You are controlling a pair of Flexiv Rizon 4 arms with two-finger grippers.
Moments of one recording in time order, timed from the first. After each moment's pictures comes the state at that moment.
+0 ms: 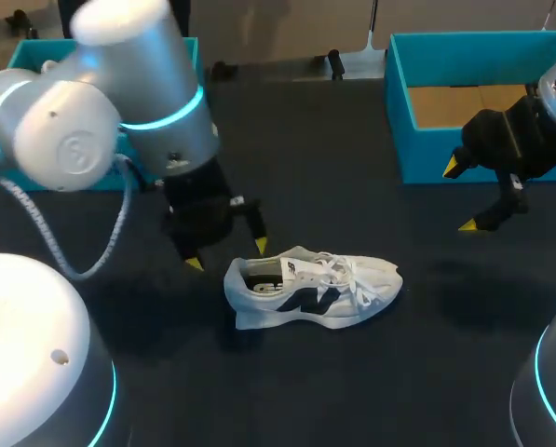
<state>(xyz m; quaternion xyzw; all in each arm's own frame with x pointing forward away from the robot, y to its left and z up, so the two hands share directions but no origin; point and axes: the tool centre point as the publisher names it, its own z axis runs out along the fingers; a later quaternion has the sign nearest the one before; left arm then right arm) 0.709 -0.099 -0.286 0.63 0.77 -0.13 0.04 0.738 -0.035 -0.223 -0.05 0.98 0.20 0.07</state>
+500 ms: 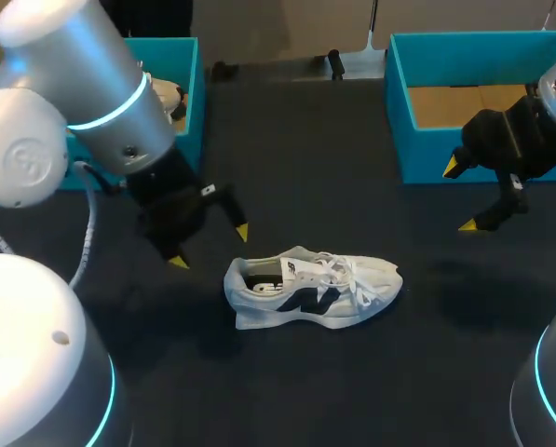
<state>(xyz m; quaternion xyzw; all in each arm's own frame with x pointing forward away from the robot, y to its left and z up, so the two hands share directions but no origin) 0.700 -0.081 -0.262 0.59 0.78 -0.16 0.08 0.738 -0.035 -0.223 -0.05 0.98 0.20 0.07</state>
